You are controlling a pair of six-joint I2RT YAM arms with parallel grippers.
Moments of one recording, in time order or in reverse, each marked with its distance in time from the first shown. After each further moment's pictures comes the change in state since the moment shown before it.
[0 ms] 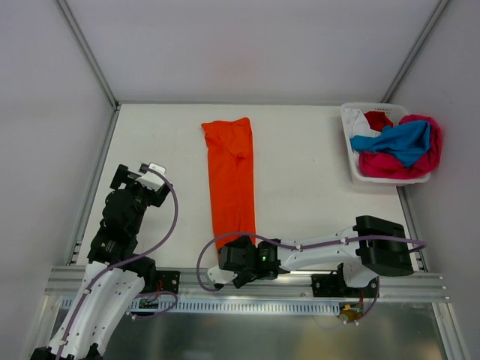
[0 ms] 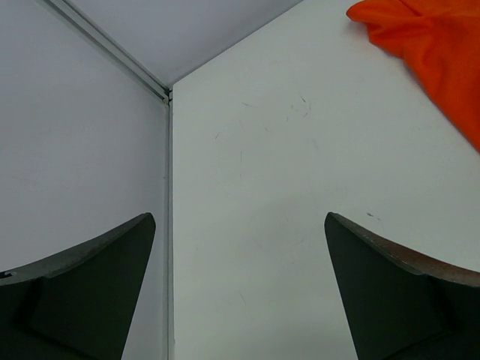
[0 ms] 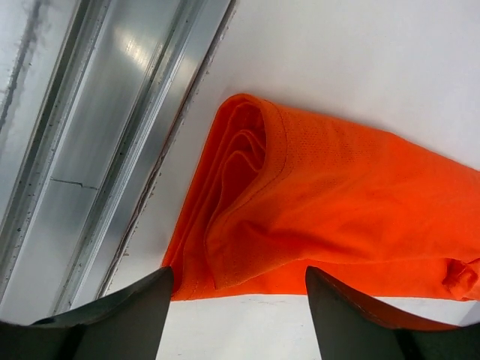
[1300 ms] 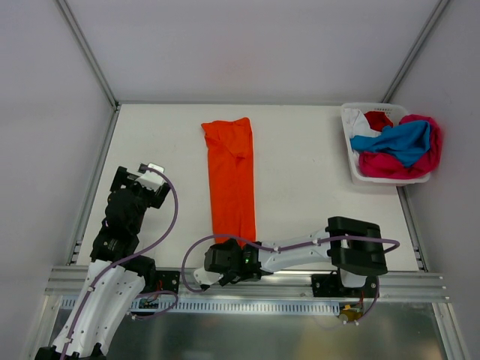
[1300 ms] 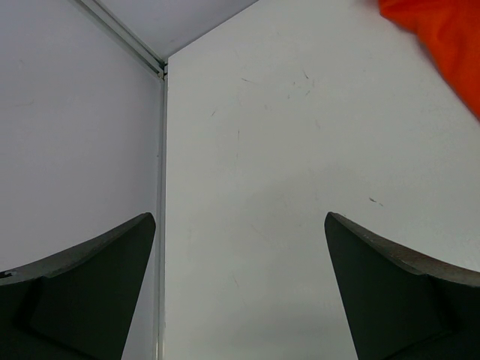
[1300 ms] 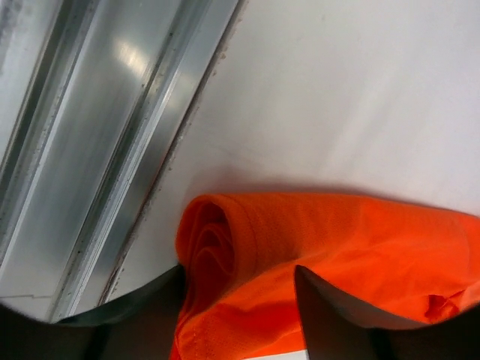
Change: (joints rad) left arm 0.050 0.022 -0.034 -0.005 0.002 -0.038; right arm 0.001 0.170 0.093 0.122 0.019 -0.021
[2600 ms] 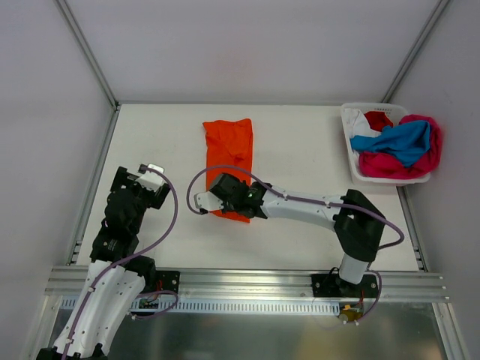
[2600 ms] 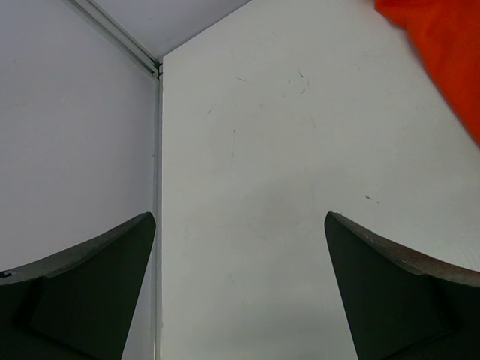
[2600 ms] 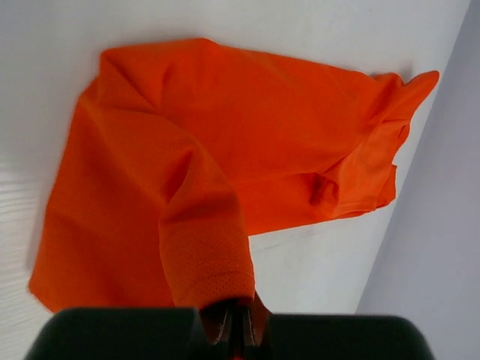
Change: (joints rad) left arm 0.013 -0.003 0.000 -0.009 0.020 -0.002; right arm -0.399 -0.007 0.279 -0.156 0.088 -0.133
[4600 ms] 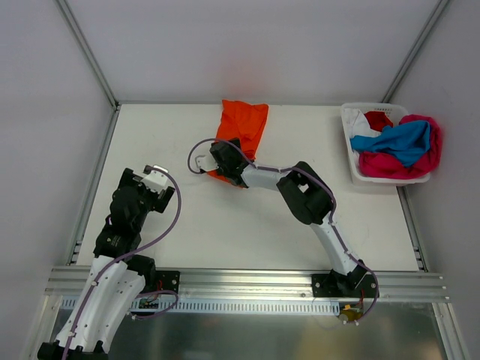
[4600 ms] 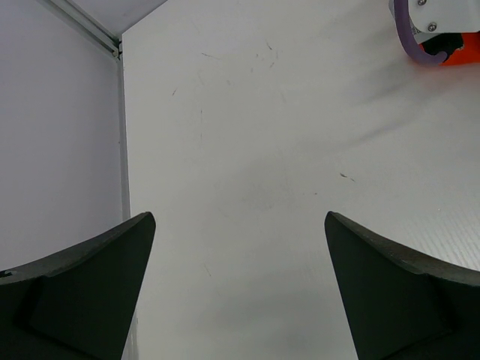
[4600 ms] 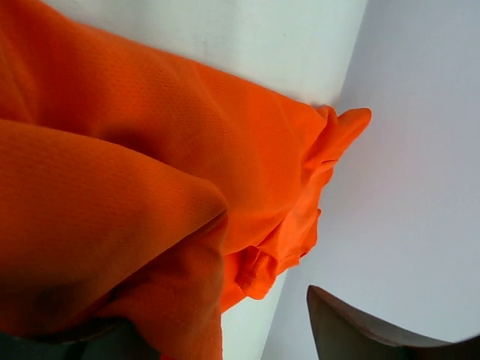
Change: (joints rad) left arm 0.013 0.043 -0.026 -0.022 0.069 -0.027; right arm -0.300 0.590 0.366 0.527 0.124 -0.394
